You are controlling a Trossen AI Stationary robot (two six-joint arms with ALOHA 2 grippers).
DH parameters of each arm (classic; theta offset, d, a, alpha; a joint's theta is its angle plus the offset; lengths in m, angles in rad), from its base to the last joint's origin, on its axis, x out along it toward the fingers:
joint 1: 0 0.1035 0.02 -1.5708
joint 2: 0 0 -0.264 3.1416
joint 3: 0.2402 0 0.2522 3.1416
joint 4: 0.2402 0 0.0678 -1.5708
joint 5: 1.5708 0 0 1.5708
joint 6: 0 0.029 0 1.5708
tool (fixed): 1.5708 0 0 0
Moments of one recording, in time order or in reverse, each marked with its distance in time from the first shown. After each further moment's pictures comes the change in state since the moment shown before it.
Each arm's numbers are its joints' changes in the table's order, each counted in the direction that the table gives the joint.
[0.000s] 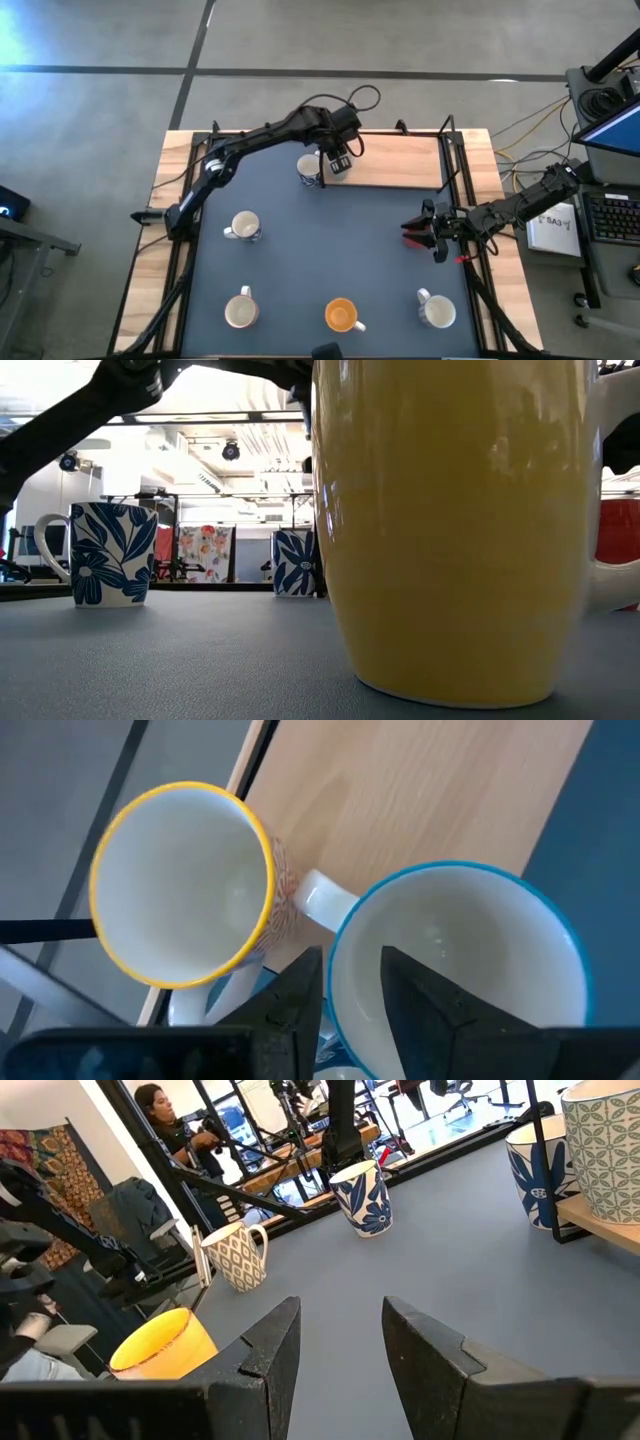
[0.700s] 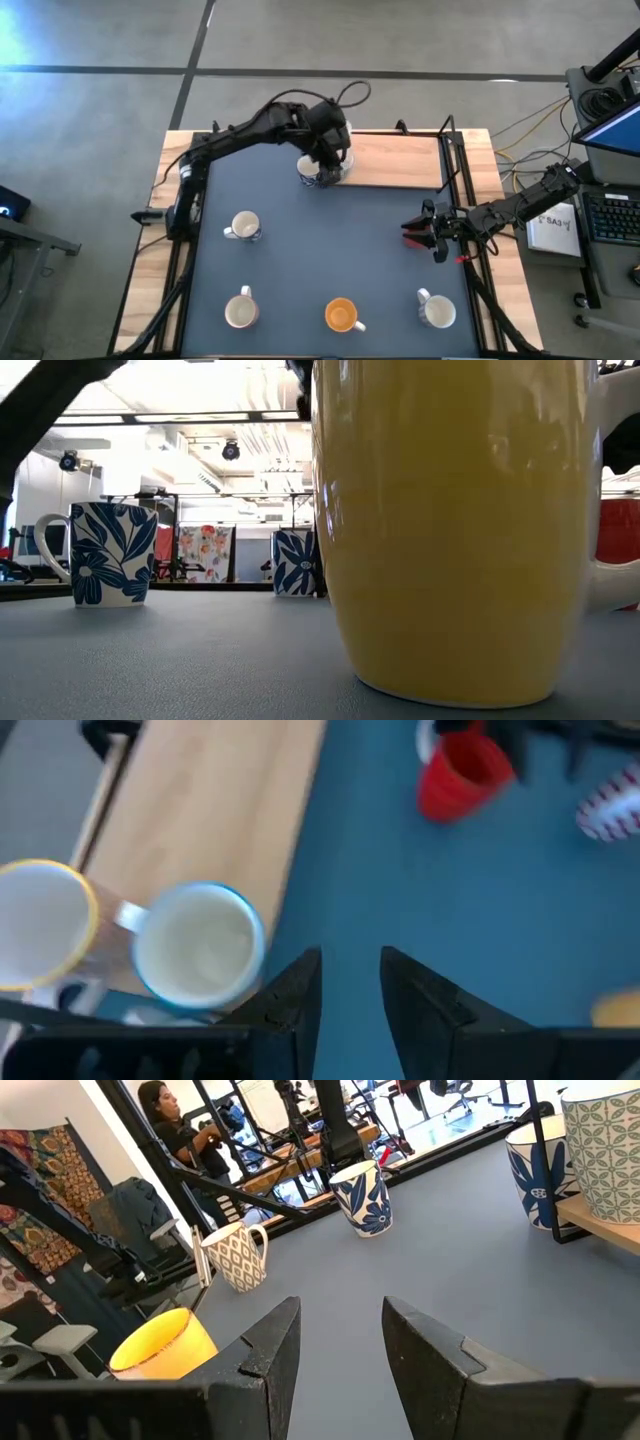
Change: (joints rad) left arm -0.102 -0.232 -0.004 0.094 0.333 -0.019; right arm 0.000 0.000 0.000 0.000 0.000 0.000
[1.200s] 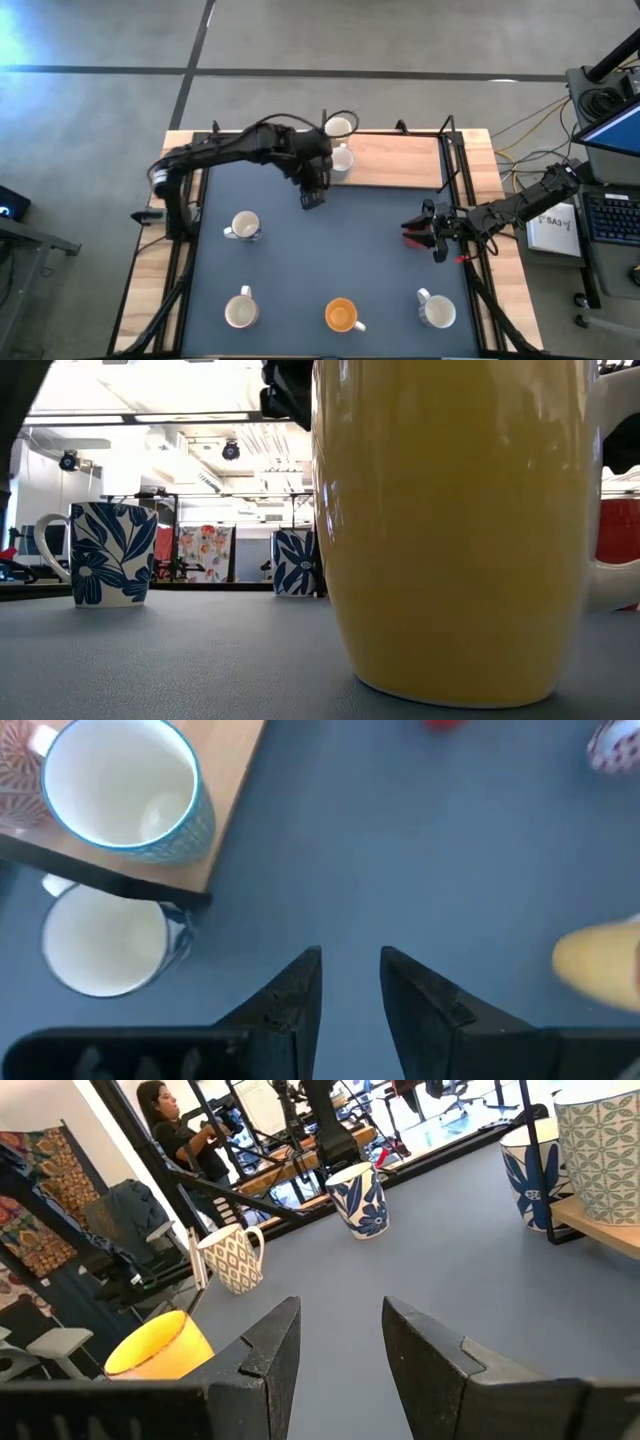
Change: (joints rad) left arm -0.100 -0.214 -0.363 -0.031 -0.062 -0.212; right arm 0.000 -0.001 0.000 0.000 0.011 0.000
